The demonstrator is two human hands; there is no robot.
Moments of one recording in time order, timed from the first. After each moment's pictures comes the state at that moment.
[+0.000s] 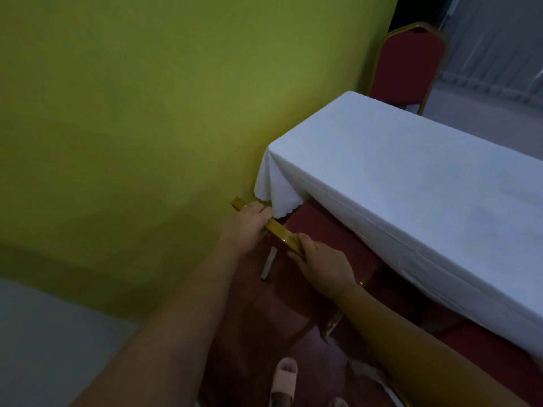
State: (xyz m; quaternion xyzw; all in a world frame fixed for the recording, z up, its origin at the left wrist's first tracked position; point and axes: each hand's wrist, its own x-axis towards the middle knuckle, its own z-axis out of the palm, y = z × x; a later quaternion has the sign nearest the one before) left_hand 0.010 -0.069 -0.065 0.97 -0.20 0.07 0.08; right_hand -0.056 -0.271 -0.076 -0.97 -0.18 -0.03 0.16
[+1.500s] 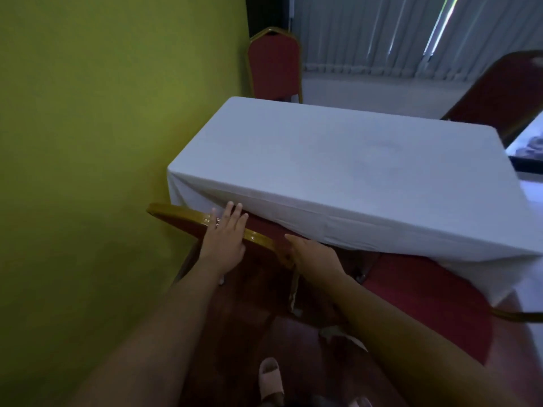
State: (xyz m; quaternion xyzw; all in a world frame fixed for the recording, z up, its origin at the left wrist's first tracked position) left_hand -0.017 -0.194 -0.069 0.94 -0.33 0.03 -0.11; right_hand -0.123 -0.393 -0.095 -0.99 0.04 0.02 0.16
